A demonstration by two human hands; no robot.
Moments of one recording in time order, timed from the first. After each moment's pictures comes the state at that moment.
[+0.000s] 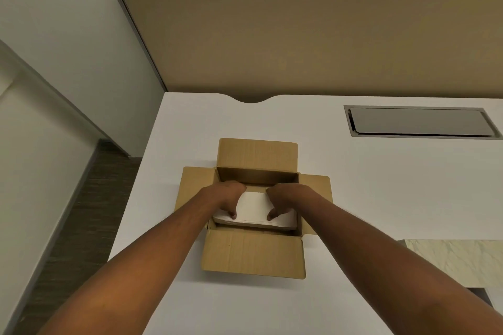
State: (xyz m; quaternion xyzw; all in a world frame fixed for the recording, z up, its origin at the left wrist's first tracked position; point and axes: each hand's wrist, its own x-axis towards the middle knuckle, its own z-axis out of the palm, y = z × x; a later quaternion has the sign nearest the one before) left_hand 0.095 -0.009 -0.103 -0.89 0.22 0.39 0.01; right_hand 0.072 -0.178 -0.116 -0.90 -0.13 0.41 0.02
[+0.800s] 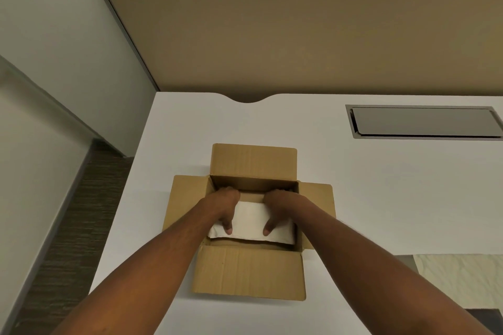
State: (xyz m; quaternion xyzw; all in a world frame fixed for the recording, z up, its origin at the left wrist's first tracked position) left_hand 0.104 -0.017 -0.125 -0.89 0.17 0.42 0.04; right_hand 0.082 -0.183 -0.156 -0.91 -0.07 0.40 0.11
